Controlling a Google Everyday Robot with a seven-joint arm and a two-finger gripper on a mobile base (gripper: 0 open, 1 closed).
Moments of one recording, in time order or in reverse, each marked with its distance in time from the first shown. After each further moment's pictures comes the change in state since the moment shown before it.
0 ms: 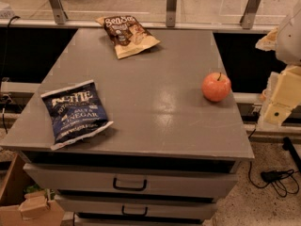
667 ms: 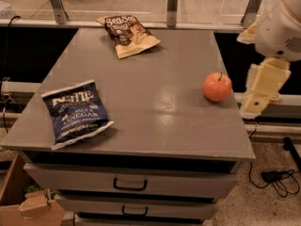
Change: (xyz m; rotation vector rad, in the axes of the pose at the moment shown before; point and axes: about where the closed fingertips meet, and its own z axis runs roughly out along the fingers) arm -0.028 -0.018 0.011 0.008 -0.047 -0.057
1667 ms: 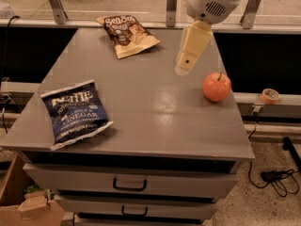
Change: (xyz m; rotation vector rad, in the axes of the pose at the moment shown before) arm -0.134 -0.076 0.024 0.078 -0.180 -0.142
